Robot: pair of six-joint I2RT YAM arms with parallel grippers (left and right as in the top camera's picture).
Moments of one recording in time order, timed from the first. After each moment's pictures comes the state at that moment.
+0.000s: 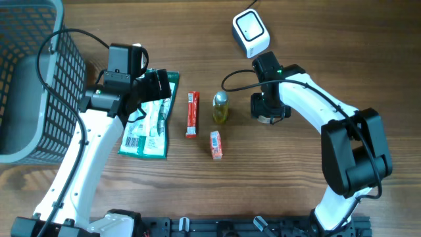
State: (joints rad) left arm -0.18 1.40 1.20 -0.78 -0.07 -0.32; right arm 0.36 1.92 1.27 -0.86 0.05 0.34
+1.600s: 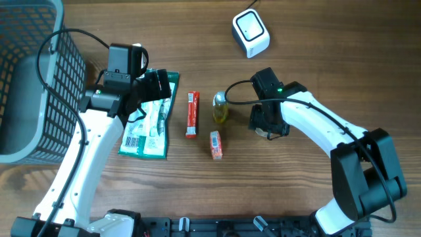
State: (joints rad) left arm -0.18 1.40 1.20 -0.78 -0.07 -0.32; right arm 0.42 1.77 1.09 -0.82 0.03 0.61
